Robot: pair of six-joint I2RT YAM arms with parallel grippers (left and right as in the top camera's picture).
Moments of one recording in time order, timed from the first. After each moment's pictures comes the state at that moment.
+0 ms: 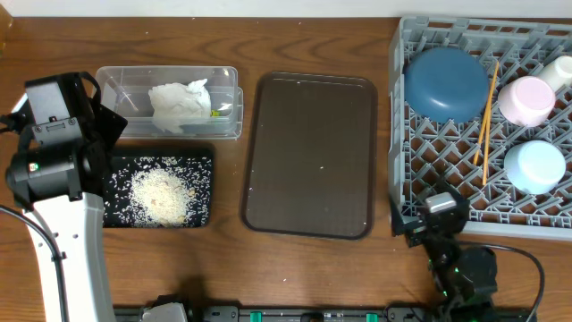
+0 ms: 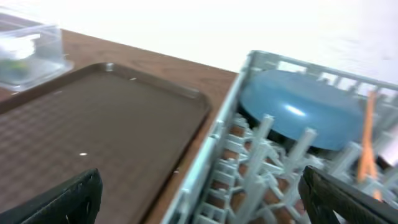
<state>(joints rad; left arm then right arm) 0.24 1.26 1.41 -1.09 -0.32 -0.73 0.17 0.08 0.01 -0.06 -0.08 -0.14</state>
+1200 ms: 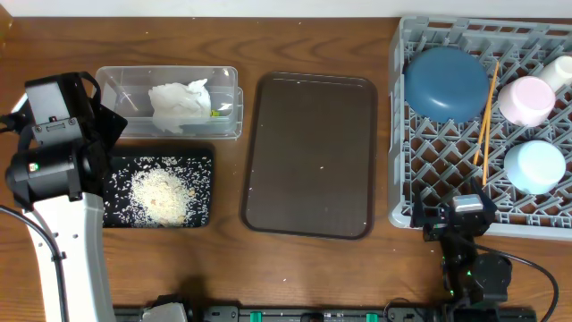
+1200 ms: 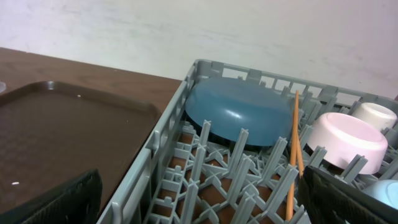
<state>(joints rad) 0.24 1.26 1.41 -1.09 -0.32 -0.73 0.01 0.01 0.01 -0.07 -0.07 -0.14</state>
